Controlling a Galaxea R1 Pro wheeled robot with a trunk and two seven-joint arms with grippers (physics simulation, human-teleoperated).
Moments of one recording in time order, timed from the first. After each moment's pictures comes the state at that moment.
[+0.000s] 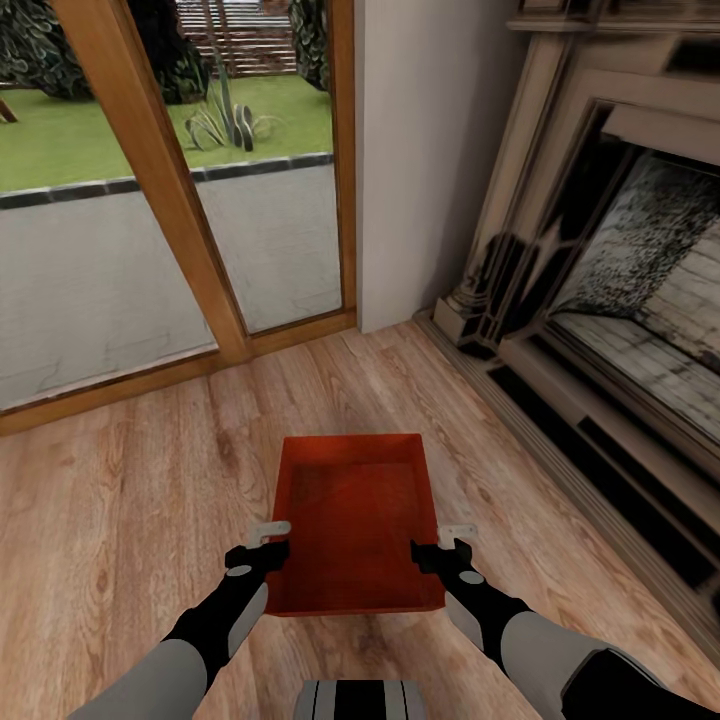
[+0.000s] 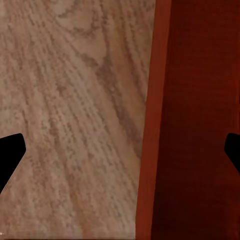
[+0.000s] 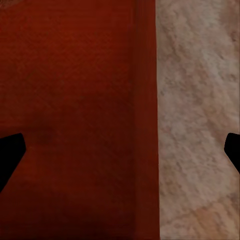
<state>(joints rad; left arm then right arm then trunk) -0.63 -0.07 -0.16 -0.47 0.20 0.08 0.28 -0.78 0.08 0.61 -0.13 -0.55 -0.19 -0.12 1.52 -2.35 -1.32</state>
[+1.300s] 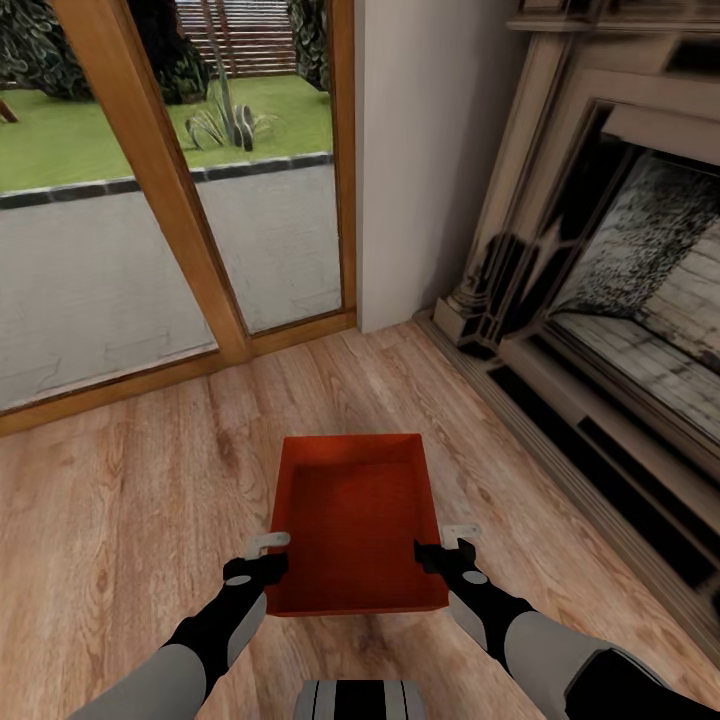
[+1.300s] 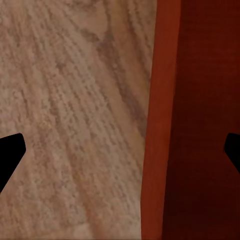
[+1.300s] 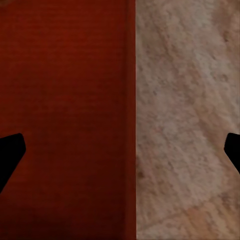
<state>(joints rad) -0.63 -0.07 -0.16 -0.41 0.20 0.07 0.28 -0.78 0.07 0.61 -0.13 -0.54 -0.19 -0.12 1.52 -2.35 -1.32</state>
